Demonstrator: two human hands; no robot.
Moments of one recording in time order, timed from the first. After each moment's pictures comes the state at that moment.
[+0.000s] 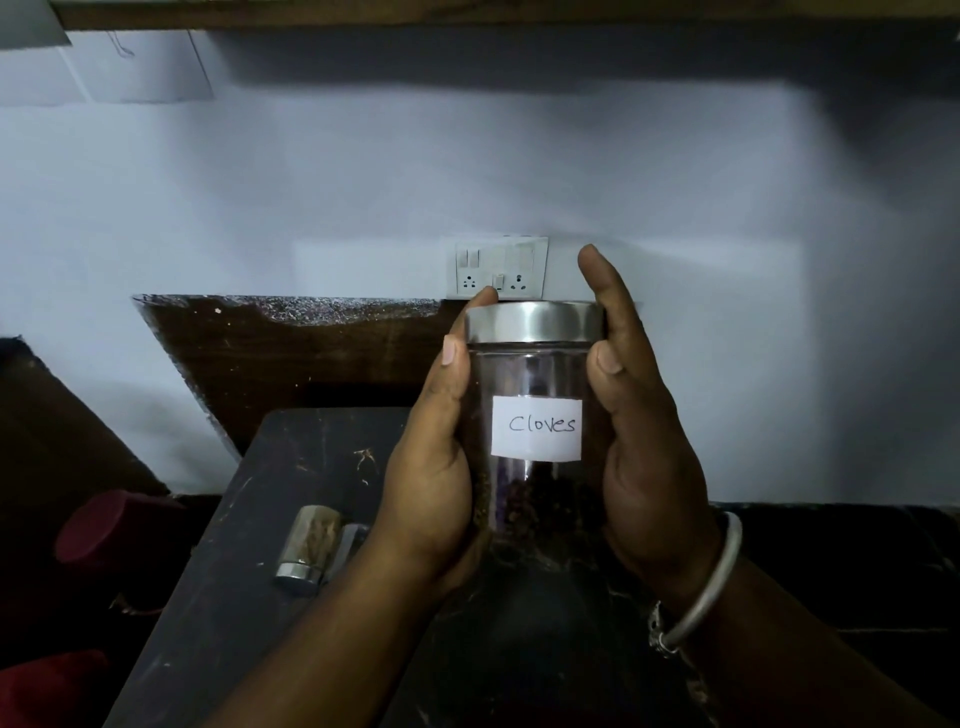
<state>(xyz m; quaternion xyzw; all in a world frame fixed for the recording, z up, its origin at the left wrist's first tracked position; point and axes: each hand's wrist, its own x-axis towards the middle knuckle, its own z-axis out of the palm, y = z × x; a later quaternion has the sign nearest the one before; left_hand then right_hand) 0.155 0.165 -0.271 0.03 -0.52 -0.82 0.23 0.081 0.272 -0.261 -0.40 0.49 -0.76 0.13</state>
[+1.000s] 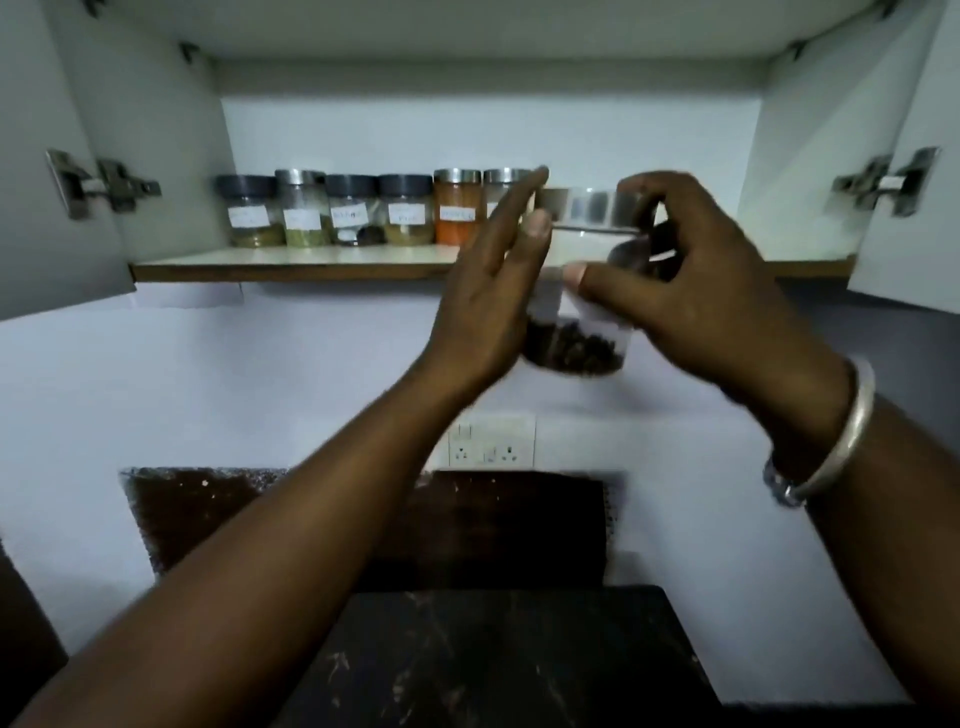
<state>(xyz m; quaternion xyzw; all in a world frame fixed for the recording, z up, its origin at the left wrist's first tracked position) 0.005 0.089 -0.085 -0.09 -0.76 -0.46 0.45 -0.048 0.256 -0.062 -0.44 0.71 -0.50 -0.23</state>
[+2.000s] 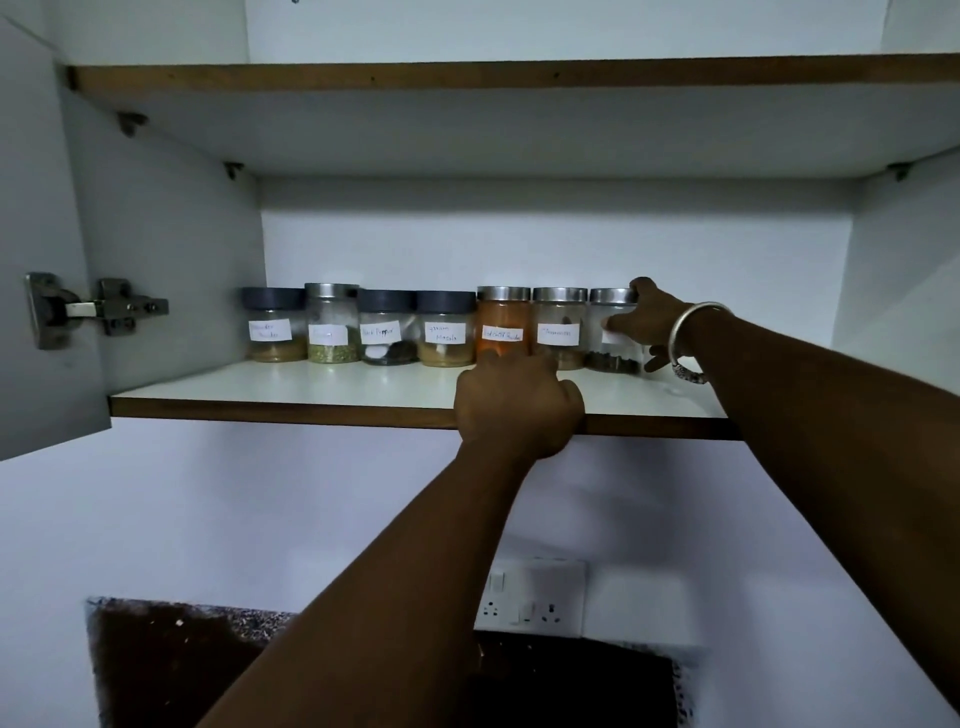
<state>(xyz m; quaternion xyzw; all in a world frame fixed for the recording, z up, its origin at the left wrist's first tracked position) -0.158 -0.042 -0.067 0.15 -0.86 0.04 0.48 -0.361 0.061 0.032 -0.30 0.88 -0.37 -0.07</state>
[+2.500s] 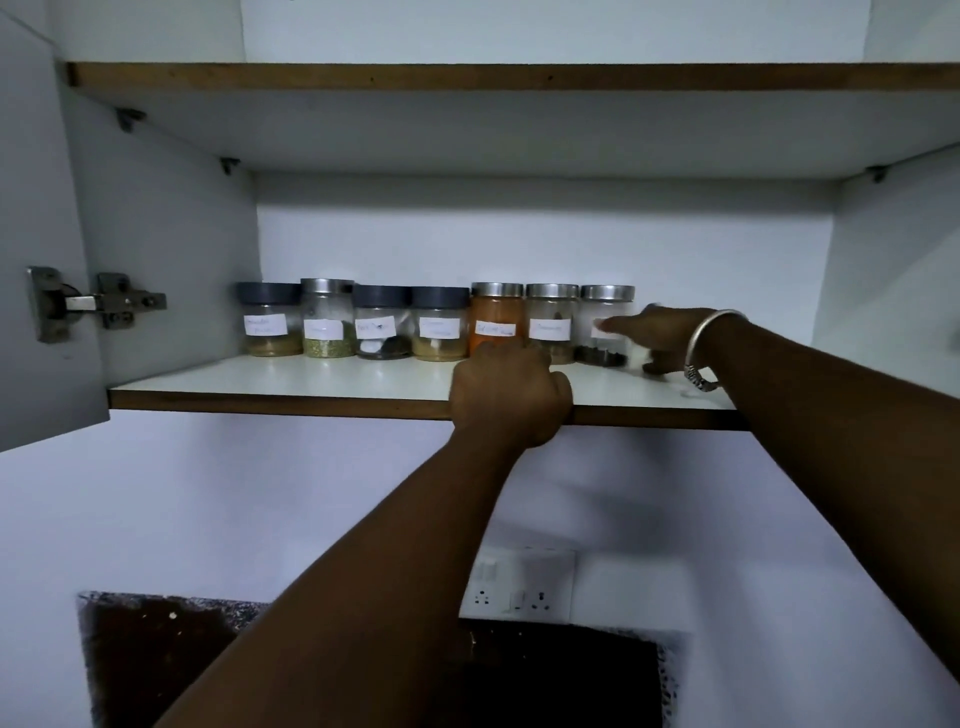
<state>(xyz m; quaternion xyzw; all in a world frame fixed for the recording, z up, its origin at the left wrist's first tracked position) -0.151 -0.038 -0.063 0.13 -0.86 0.05 0.49 -0.339 0.087 0.025 -0.27 0.88 -0.38 0.06</state>
